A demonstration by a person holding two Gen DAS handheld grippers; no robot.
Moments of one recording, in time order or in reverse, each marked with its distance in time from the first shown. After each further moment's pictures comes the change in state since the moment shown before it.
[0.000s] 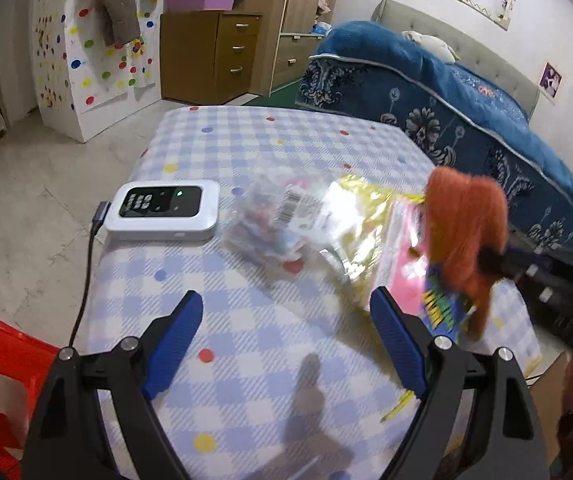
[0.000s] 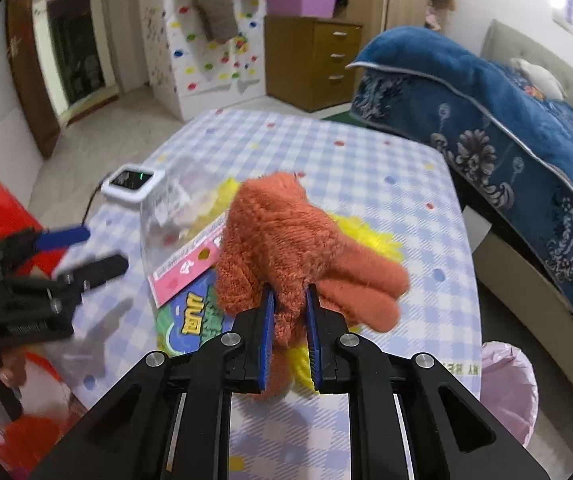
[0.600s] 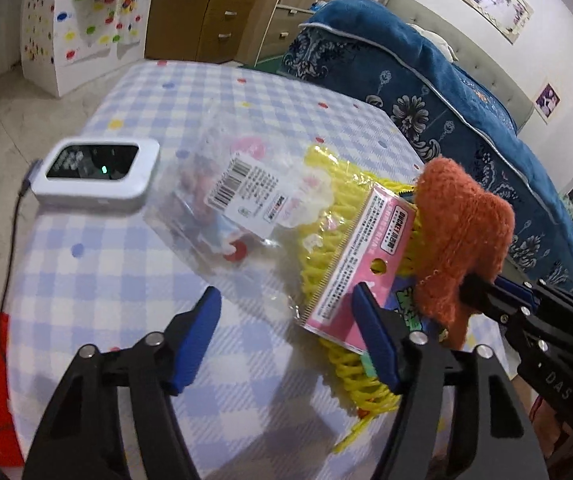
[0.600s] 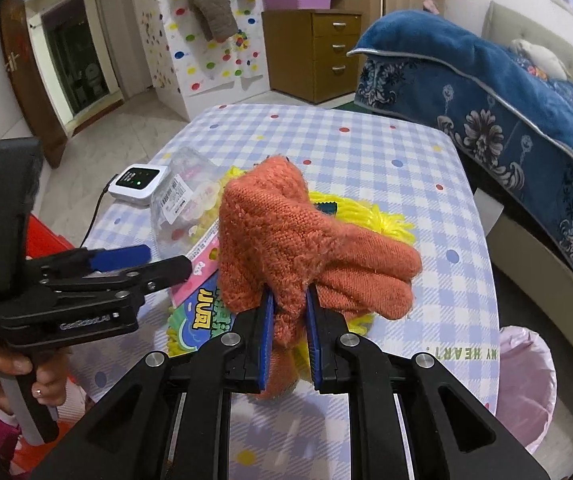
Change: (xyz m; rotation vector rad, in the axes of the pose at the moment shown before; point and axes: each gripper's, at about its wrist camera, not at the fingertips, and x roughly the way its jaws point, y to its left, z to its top) left arm 0.038 -0.017 -0.002 -0.119 0.097 -0.121; right arm 0.000 -0.010 -0.005 0.065 0.016 0.060
